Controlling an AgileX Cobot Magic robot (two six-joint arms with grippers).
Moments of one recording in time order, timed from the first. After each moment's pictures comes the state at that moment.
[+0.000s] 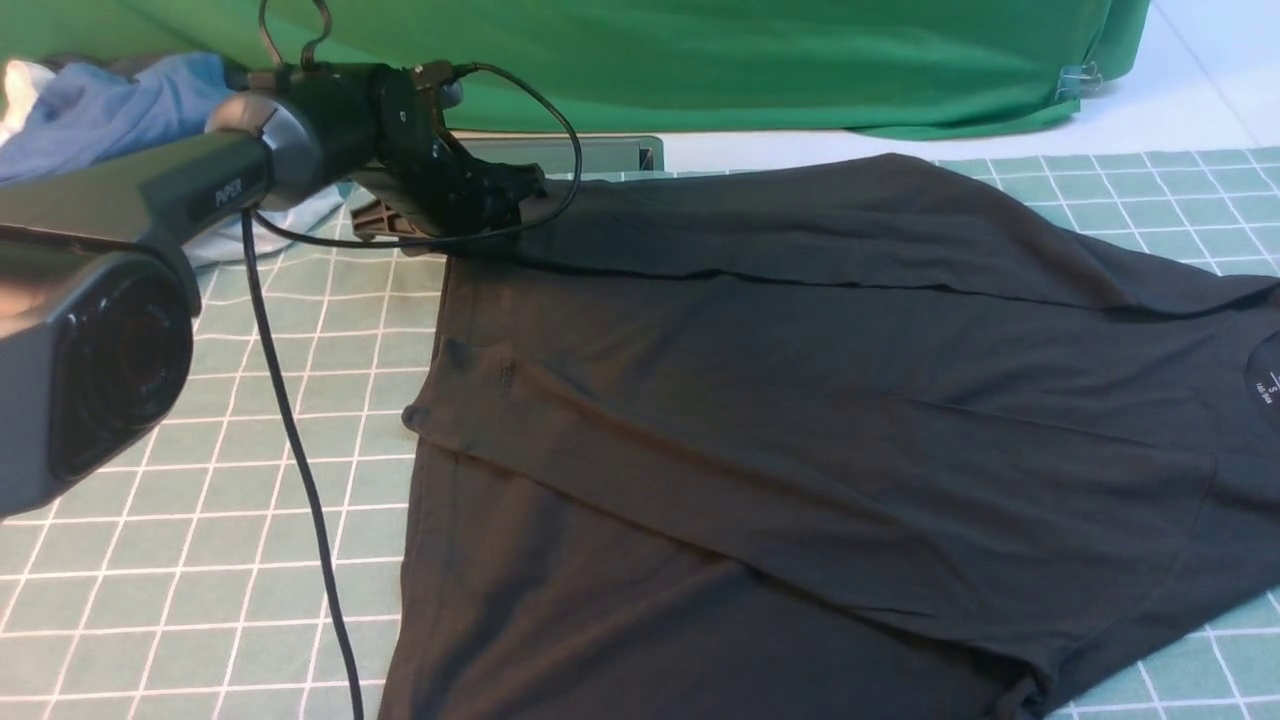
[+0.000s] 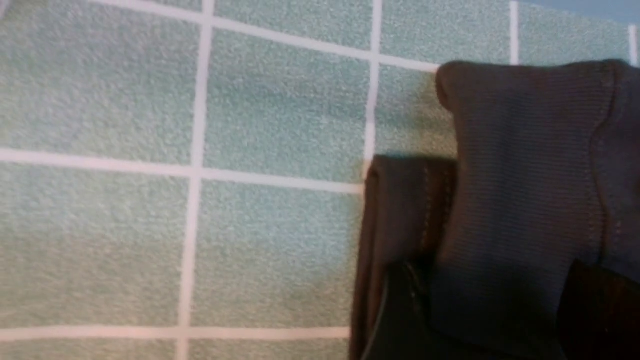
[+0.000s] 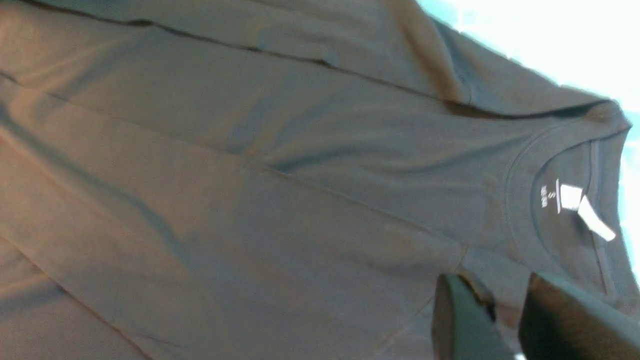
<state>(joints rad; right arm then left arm) -0.03 0.93 -0.95 0.13 0.89 -0.10 -0.18 2.36 -1.94 -0.06 0.58 -0.20</state>
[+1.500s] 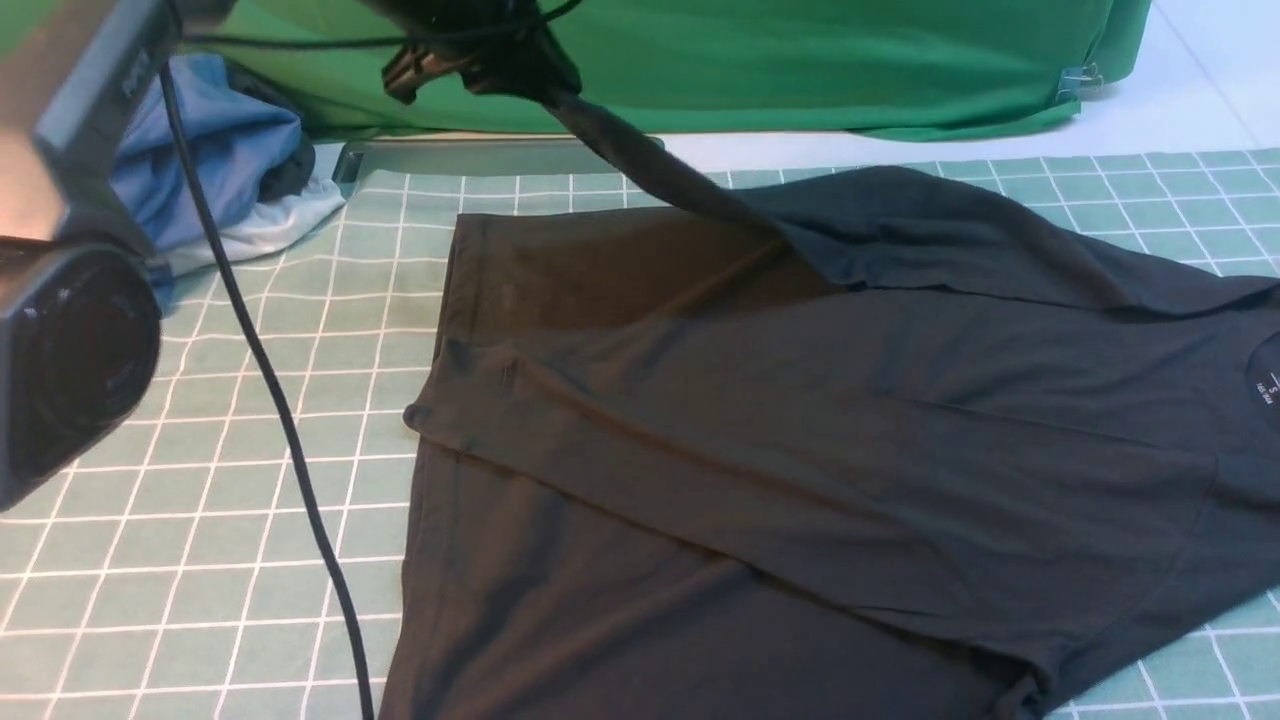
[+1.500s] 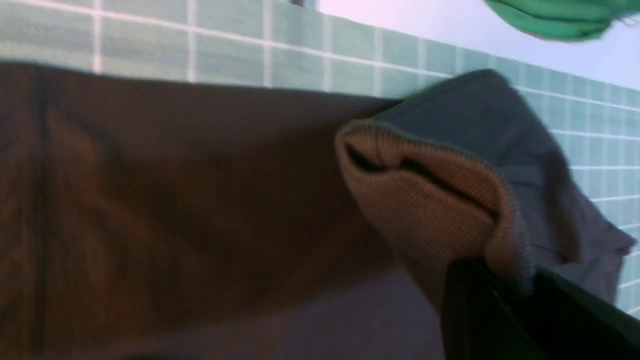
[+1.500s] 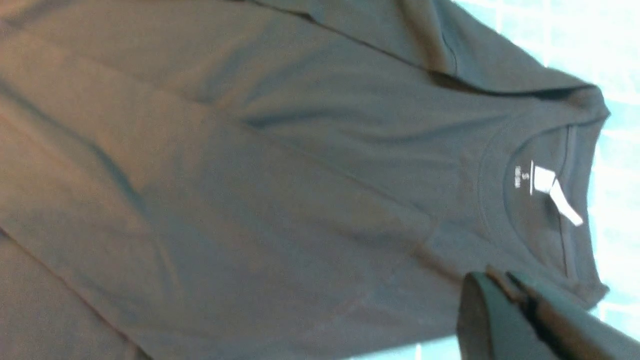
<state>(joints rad) -0.03 0.93 -0.92 0.07 0.91 -0.17 -0.16 2.28 -2.43 -0.50 1.21 -0.21</state>
